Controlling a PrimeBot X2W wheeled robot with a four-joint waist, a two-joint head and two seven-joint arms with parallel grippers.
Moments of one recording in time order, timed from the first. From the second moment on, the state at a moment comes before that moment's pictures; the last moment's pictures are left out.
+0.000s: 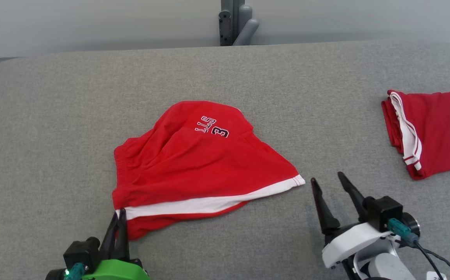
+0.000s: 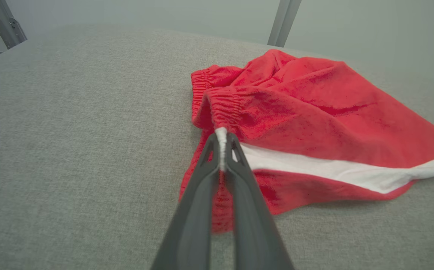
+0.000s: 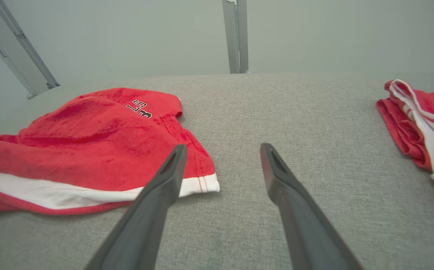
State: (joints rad) left arm 0.01 0.05 -0.12 0.33 -0.27 -0.01 -0.26; right arm -0.10 -0.07 0.16 0.30 0.17 0.13 -0.26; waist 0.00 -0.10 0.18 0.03
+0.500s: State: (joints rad) left arm -0.08 0.05 -0.02 0.33 -0.22 -0.03 -0.26; right arm -0.19 -0.13 0.41 0.47 0.34 0.13 -0.26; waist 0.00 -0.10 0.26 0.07
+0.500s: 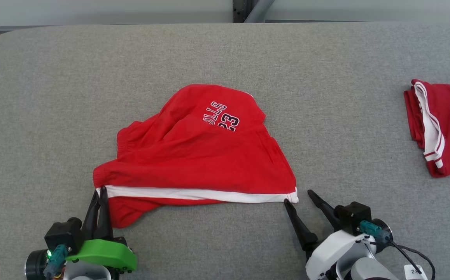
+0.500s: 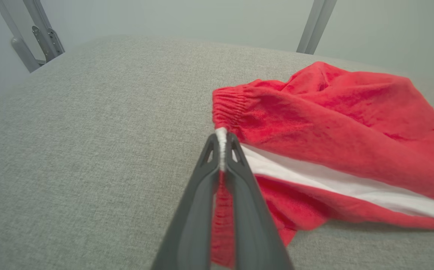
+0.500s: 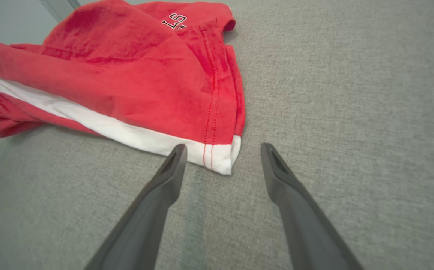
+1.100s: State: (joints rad) left arm -0.09 0.05 -0.05 0.33 -0.24 -0.02 -0.26; right arm -0.23 -0.17 0.48 0.50 0.36 0.13 -0.26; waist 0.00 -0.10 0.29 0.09
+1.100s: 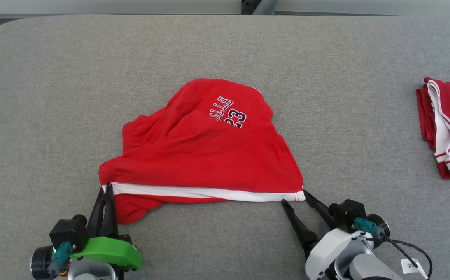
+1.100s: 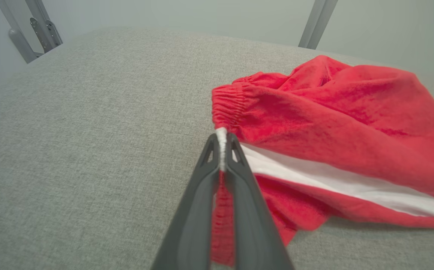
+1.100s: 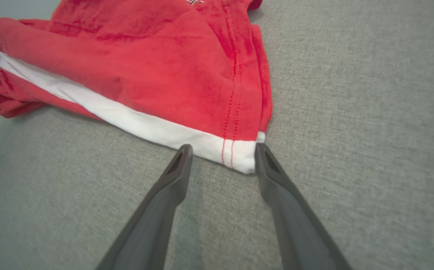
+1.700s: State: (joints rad) left arm -0.10 0.05 -0.04 0.29 -0.23 -0.04 -0.26; right arm -0.25 -0.16 0.43 0.45 0.35 0.13 -0.26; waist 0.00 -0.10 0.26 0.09
